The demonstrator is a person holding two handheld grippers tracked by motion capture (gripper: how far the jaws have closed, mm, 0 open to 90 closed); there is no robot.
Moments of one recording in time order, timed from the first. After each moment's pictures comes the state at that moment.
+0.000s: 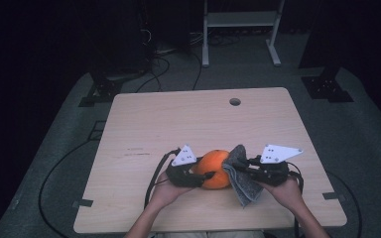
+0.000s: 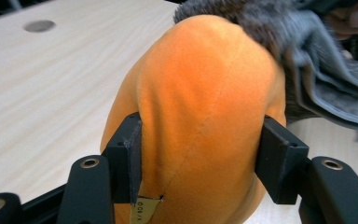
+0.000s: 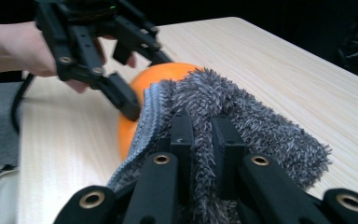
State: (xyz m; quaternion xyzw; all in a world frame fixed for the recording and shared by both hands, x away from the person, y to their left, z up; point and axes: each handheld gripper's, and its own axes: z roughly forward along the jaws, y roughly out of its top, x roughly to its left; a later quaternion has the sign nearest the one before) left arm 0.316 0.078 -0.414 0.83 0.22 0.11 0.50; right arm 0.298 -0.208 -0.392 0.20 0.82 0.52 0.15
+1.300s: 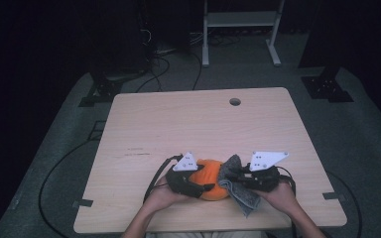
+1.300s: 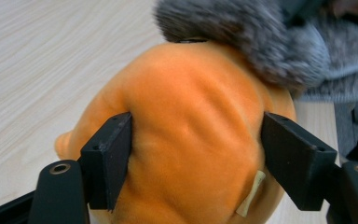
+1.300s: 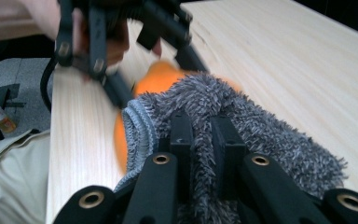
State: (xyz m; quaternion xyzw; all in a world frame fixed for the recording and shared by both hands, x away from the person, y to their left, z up) left arm 0.305 0.078 -0.429 0.87 0.18 0.07 0.46; right arm 0.297 -0.187 -0.405 0.16 0.85 0.49 0.10
